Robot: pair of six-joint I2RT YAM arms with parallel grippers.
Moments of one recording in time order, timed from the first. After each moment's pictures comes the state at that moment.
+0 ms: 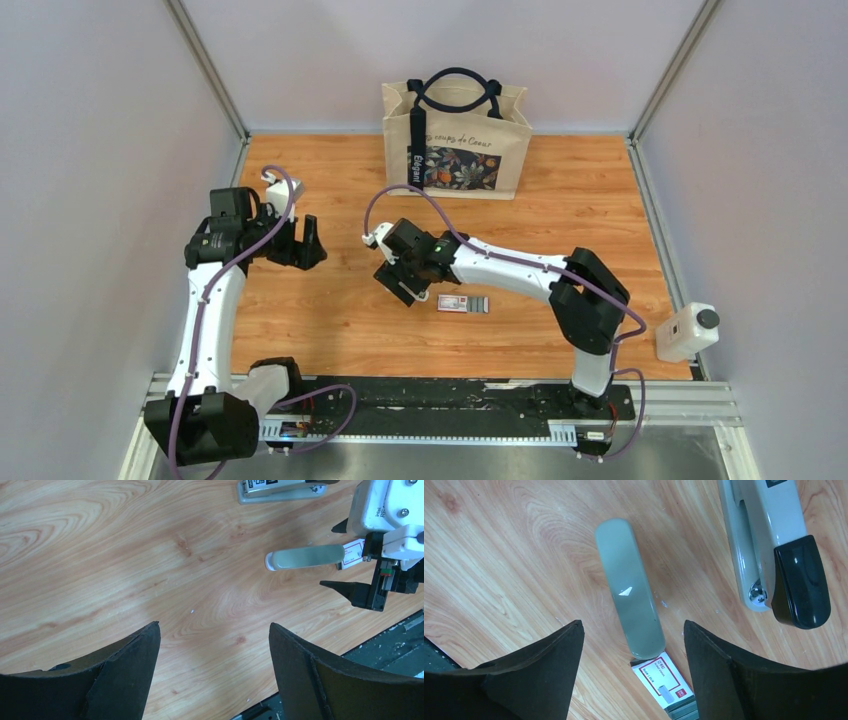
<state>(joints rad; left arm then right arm) 0.13 1.04 1.04 -0.90 0.54 0.27 1.00 1.84 1.38 -0.55 0.06 0.02</state>
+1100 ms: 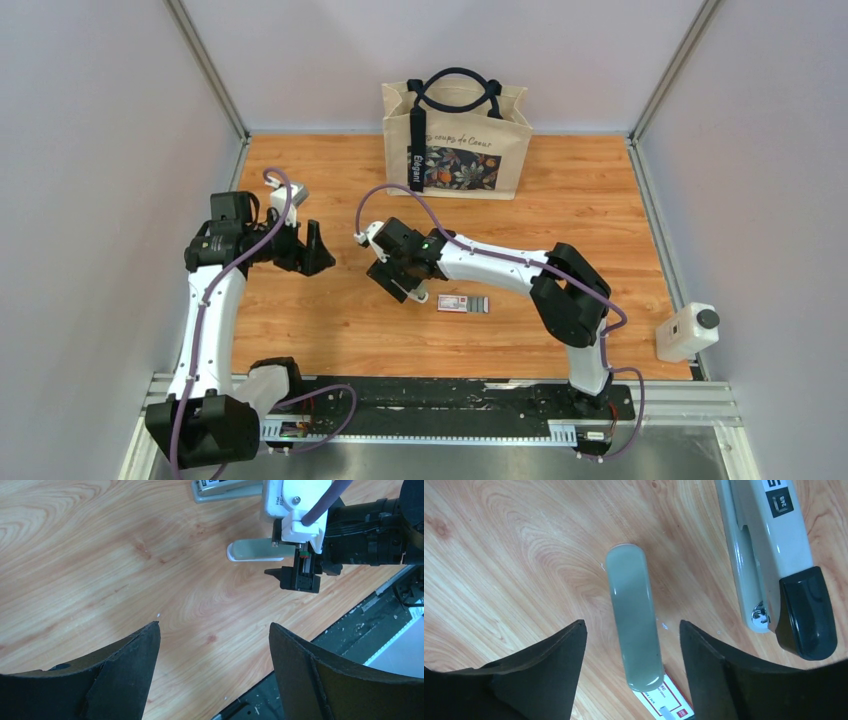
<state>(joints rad) 0.13 1.02 1.02 -0.93 0.69 0.29 1.01 1.95 1.47 -0.55 0.08 0.03</state>
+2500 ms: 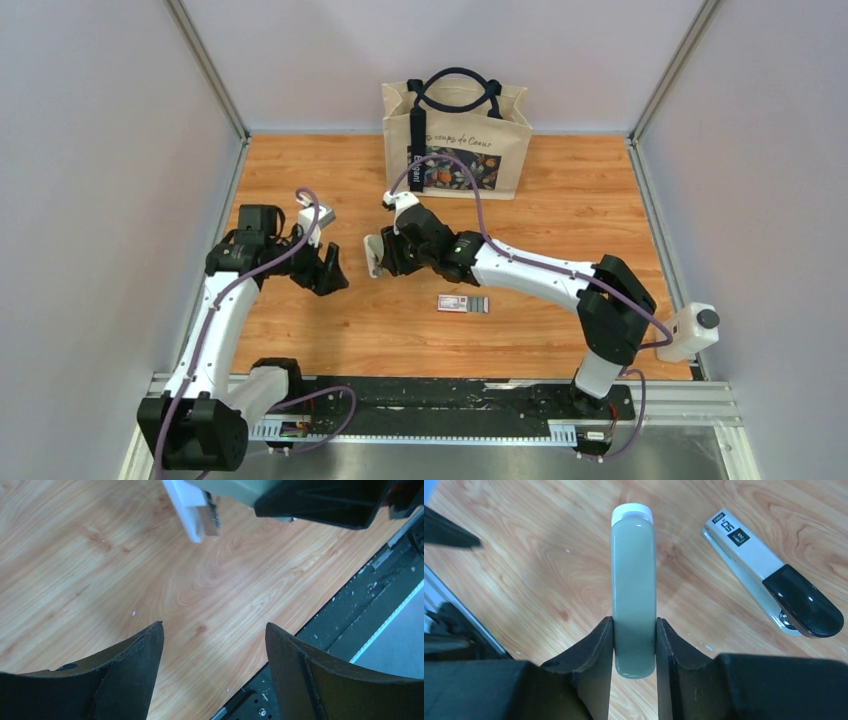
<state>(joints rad) 0.01 1.00 0.91 -0.93 0.67 0.36 0.99 1.73 1.29 -0.24 0.06 0.41</state>
